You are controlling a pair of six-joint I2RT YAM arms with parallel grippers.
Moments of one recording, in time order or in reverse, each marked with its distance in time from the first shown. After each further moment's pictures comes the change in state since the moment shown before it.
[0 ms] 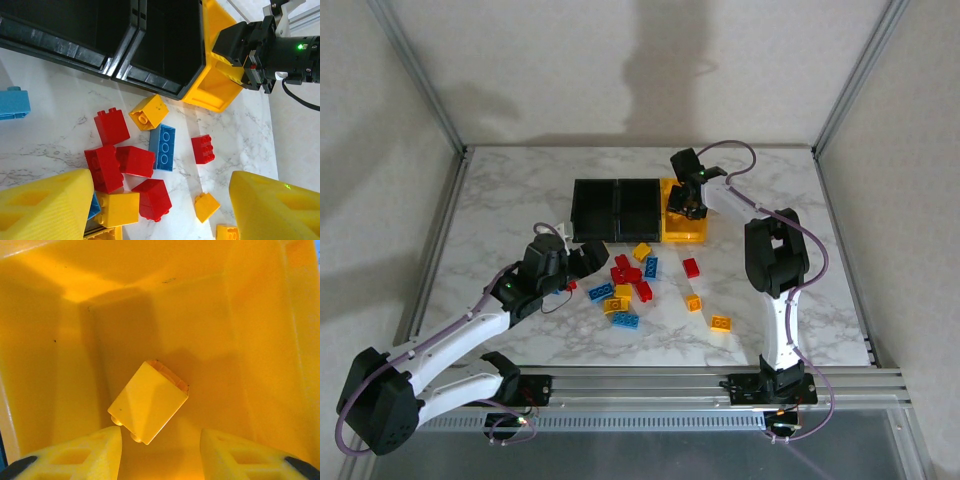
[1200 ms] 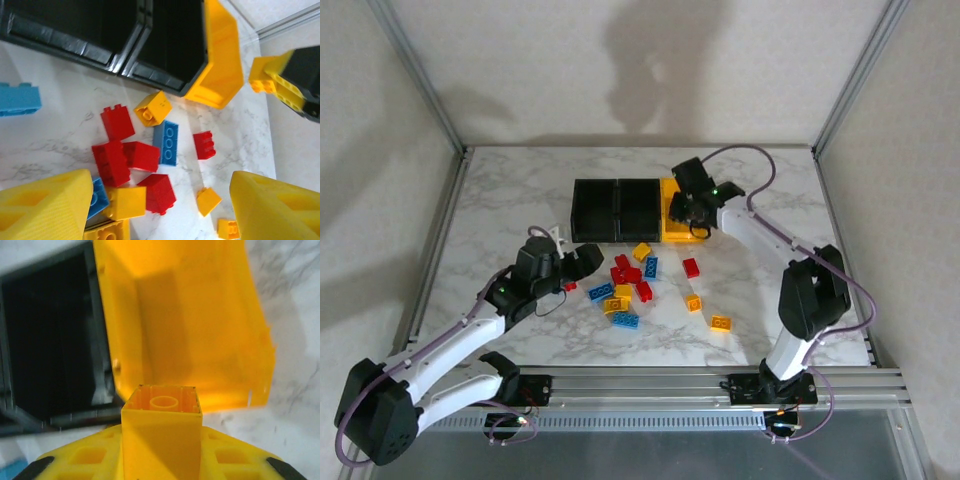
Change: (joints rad) left arm 0.046 -0.043 -0.029 0.000 0.057 0.018; right arm 0.087 -0.358 -0.232 0.007 0.063 0.080
